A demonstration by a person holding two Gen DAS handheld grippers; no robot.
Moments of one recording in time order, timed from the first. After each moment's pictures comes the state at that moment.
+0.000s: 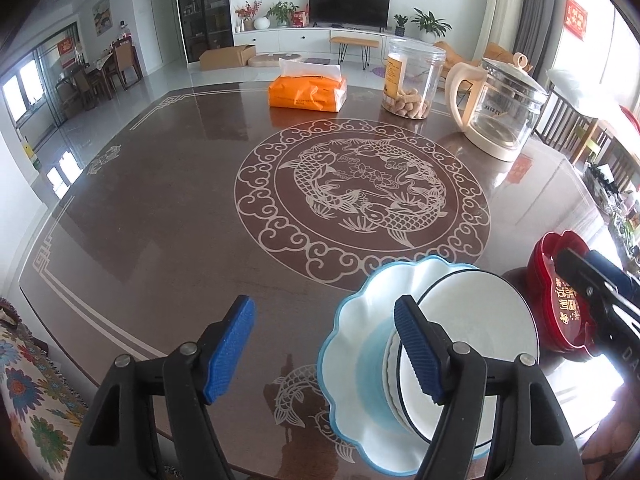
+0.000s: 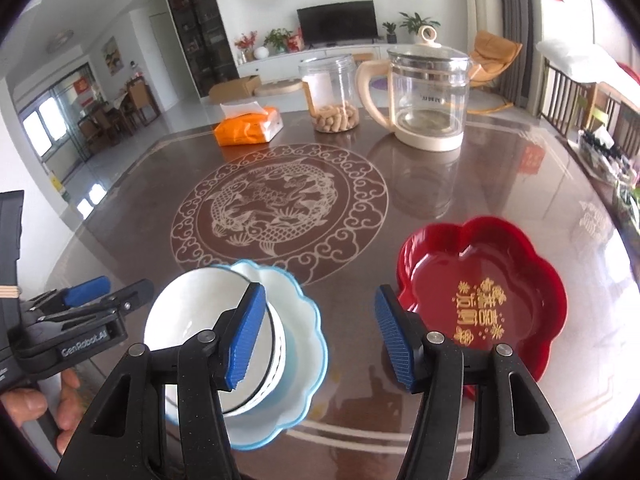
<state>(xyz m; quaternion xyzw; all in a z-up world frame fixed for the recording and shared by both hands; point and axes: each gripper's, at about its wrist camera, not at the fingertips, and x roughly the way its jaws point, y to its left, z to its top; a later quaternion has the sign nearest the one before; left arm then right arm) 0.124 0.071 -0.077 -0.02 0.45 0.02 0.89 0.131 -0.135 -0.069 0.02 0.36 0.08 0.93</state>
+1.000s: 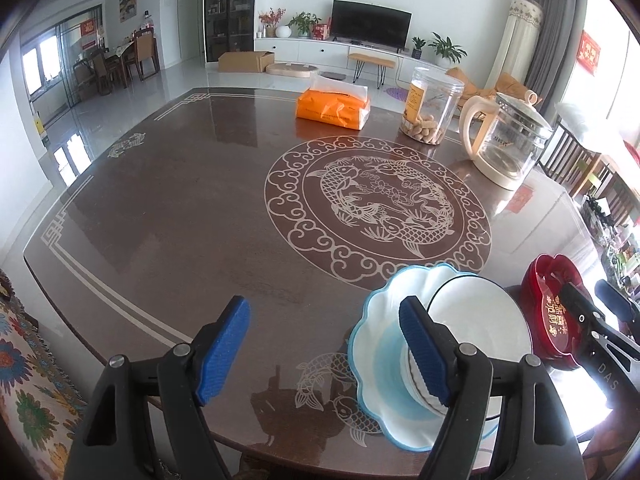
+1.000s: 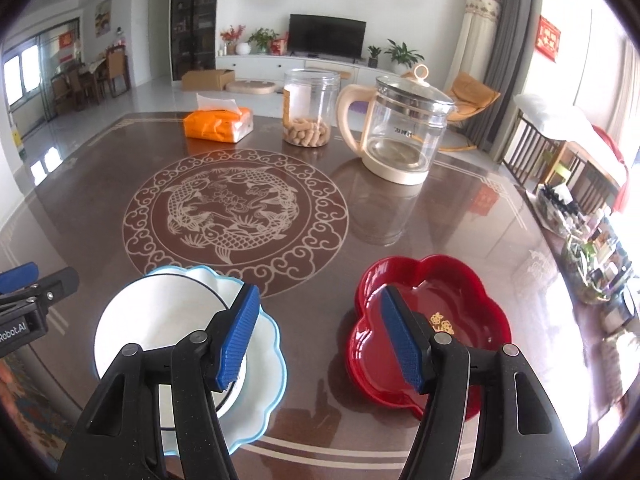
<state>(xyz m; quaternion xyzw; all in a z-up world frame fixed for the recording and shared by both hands) 0.091 0.104 -0.060 -0.07 0.43 0.03 0.90 0.115 -0.123 -0.061 -0.07 0.36 0.01 0.93</state>
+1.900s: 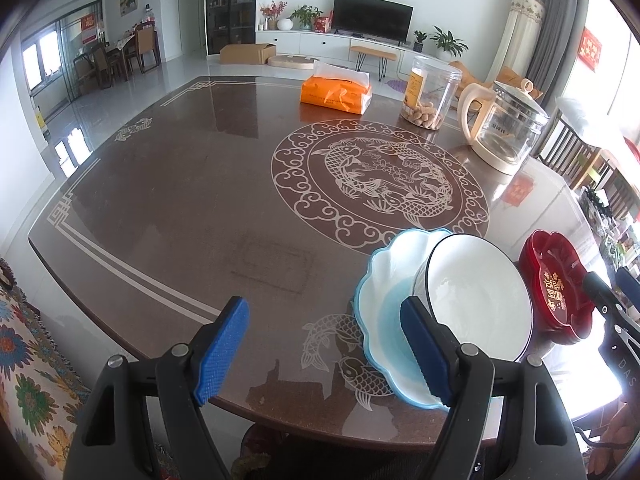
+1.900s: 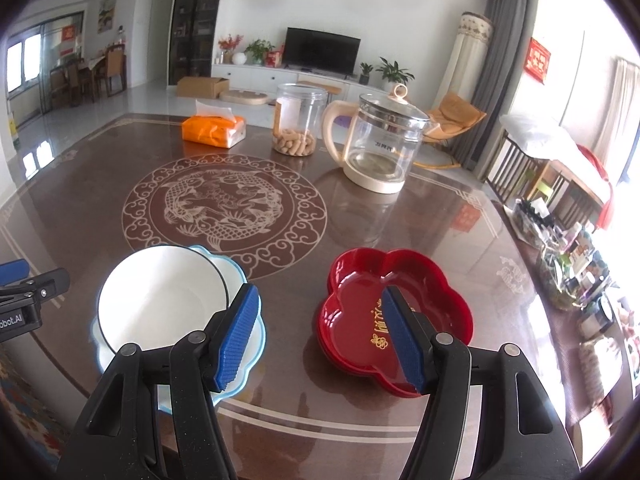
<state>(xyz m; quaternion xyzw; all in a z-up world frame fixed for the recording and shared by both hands) 0.061 0.105 -0.070 -0.07 0.44 0.03 0.89 0.077 -0.125 -0.054 -0.10 0.33 -0.01 0.94</state>
